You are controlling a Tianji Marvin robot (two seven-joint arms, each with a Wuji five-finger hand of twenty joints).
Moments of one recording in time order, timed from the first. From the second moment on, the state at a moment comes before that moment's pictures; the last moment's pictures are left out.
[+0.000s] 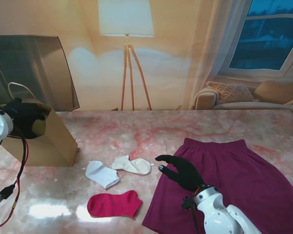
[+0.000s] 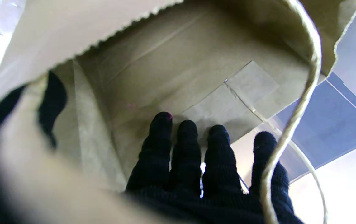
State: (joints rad) left arm 1.36 -0.97 -1.67 -1.77 1.38 -0.45 -0.73; right arm -1.71 -1.14 1.19 -1.63 -0.50 -0.21 -0.19; left_hand 0.26 -0.64 0.82 -0.22 0.44 0.09 0.21 0.20 0.44 0.02 0.12 0.23 0.35 0.02 0.14 0.27 0.05 0.20 0.49 0.38; right_hand 0.13 -0.17 0.69 0.03 0.51 -0.09 0.39 0.40 0.67 -0.01 0.24 0.17 0.62 0.04 0.16 0.37 0.30 0.13 0.69 0.41
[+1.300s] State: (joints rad) left arm 1.45 -1.01 -1.67 -1.98 1.28 -0.23 -0.41; right arm -1.72 -1.14 1.21 -1.66 -0.51 -0.20 -0.19; left_hand 0.35 -0.51 0.68 -0.21 0.46 0.06 0.24 0.20 0.44 0.02 0.13 0.23 0.37 0.02 0.14 0.27 0.07 0.16 0.49 0.34; right_hand 0.13 -0.17 0.69 0.03 0.51 -0.10 0.39 0.40 0.67 -0.01 0.24 0.17 0.62 0.04 0.16 0.37 0.30 0.13 0.68 0.41
